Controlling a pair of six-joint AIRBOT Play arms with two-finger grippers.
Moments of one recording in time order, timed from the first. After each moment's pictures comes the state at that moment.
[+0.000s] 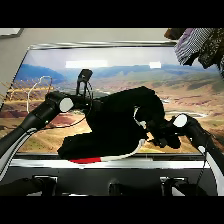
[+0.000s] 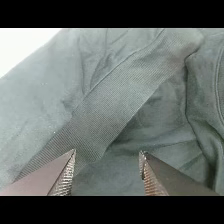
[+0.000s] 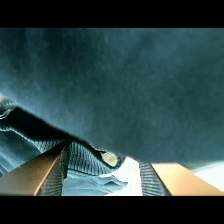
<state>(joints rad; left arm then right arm) -0.56 -1.37 1.24 1.41 -0.77 -1.68 0.08 -1.12 0.68 -1.08 1.08 2.32</state>
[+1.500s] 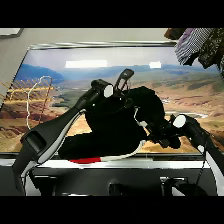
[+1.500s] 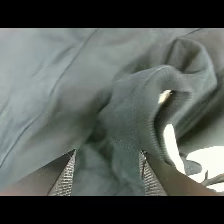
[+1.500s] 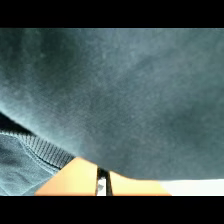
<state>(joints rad) -0.72 -1.98 1.99 1.33 -1.02 -1.52 0.08 -1.13 0.67 -1.13 1.10 2.22</state>
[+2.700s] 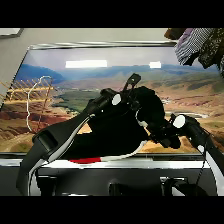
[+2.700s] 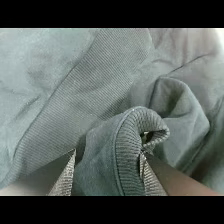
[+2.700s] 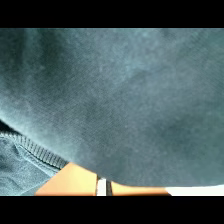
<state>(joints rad) -0.76 -2.09 2.00 1.33 -0.78 -1.49 0.08 -1.13 0.67 -1.17 1.09 2.20</state>
